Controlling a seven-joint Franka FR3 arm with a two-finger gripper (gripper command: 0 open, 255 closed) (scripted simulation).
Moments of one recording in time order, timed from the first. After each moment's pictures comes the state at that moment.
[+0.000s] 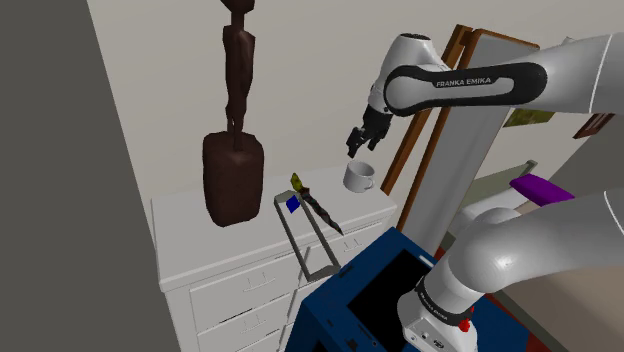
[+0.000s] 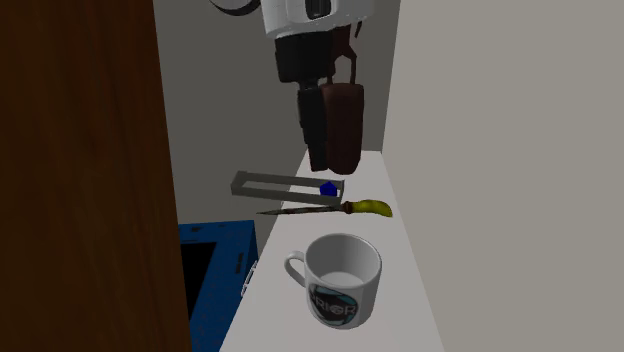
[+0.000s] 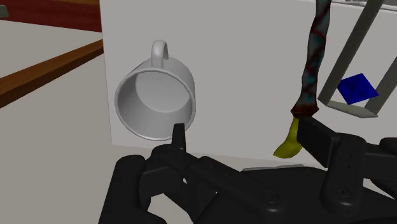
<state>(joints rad) -0.05 -0.56 -0.07 -2.54 -0.11 2.10 0.02</state>
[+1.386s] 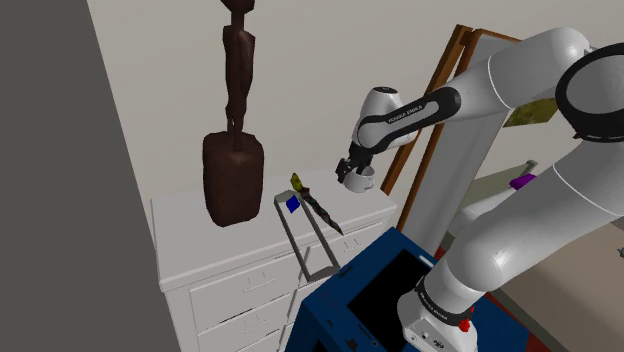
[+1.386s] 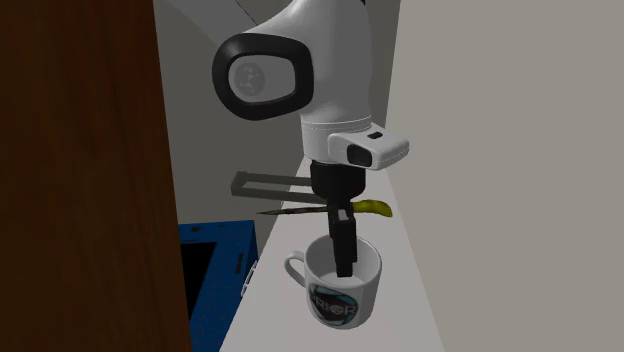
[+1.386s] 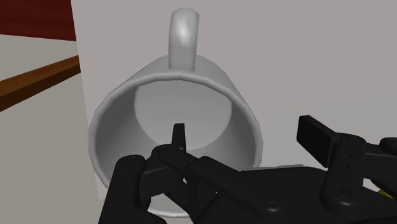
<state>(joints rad) -0.08 -0.19 -0.15 -2.59 -0.12 2.48 -0.04</state>
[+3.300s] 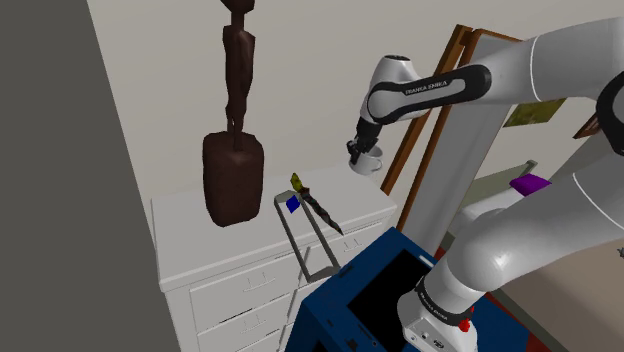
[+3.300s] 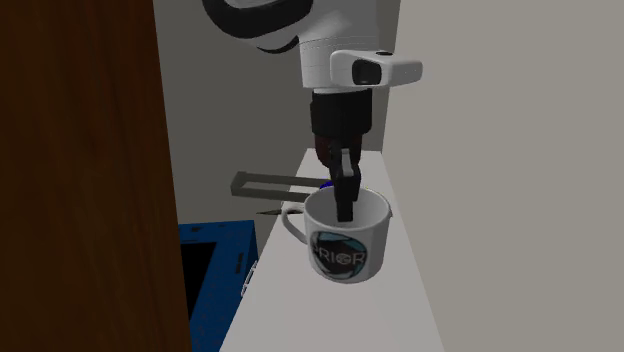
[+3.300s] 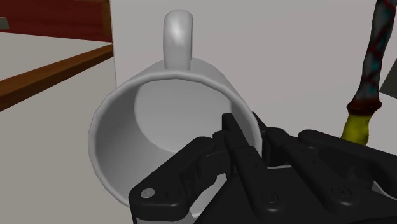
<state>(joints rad) -0.08 -0.34 -0.14 -2.49 -0.12 2.24 -0.05</state>
